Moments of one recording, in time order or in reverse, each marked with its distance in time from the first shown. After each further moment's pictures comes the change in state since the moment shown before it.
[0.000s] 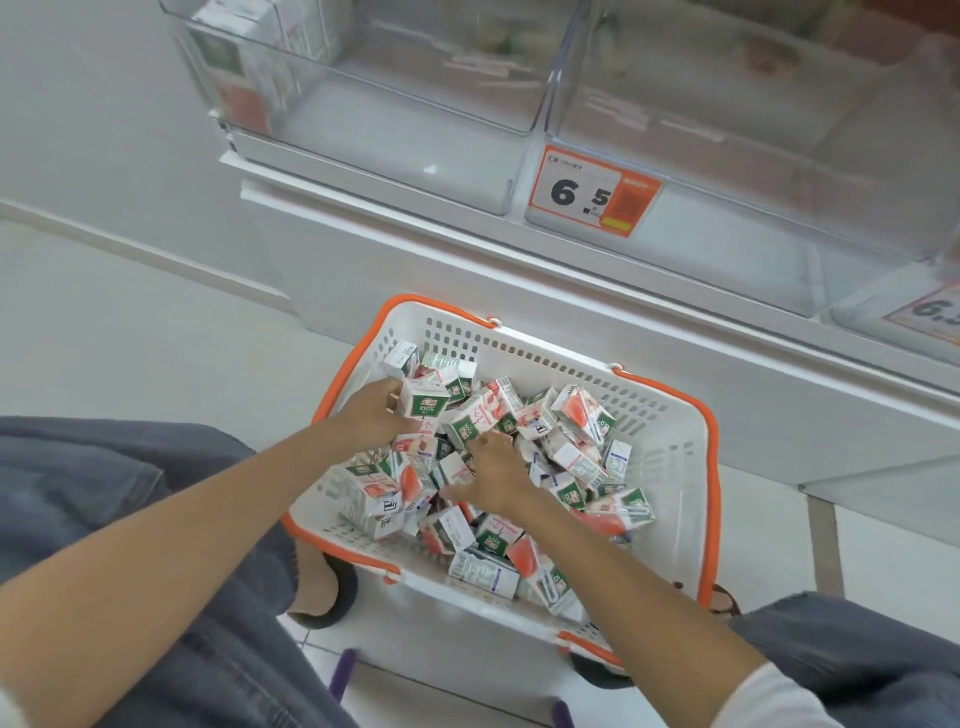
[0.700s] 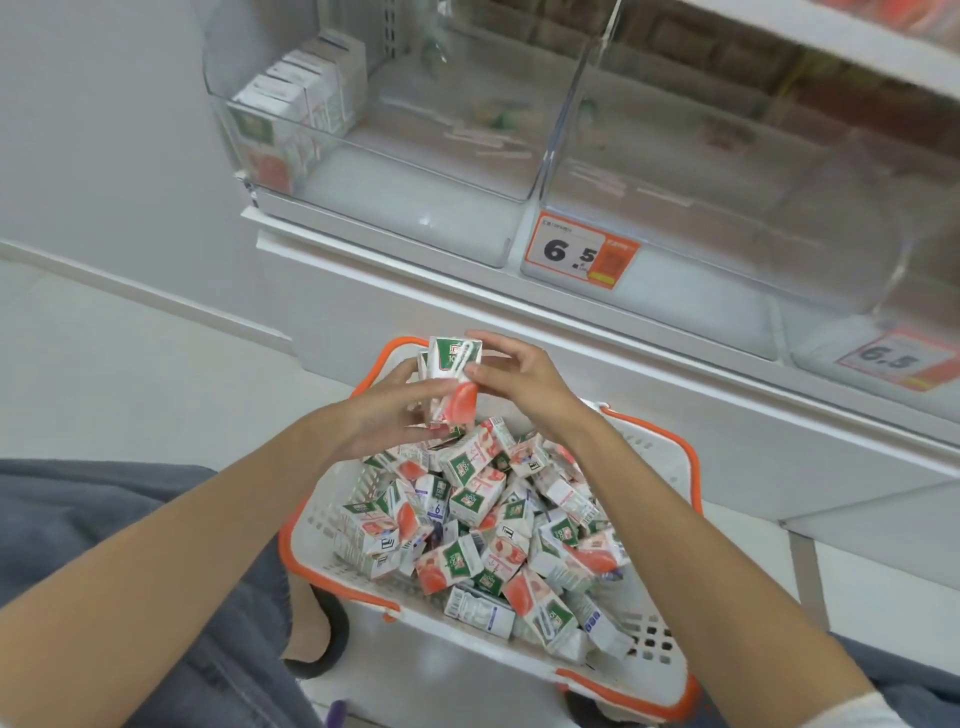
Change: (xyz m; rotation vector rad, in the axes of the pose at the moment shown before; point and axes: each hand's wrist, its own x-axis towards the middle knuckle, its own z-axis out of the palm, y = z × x) left_hand -0.018 0.060 -0.029 -0.724 -0.378 0.072; right_hand -0.035 -0.041 -0.167 1.137 0.202 -0.314
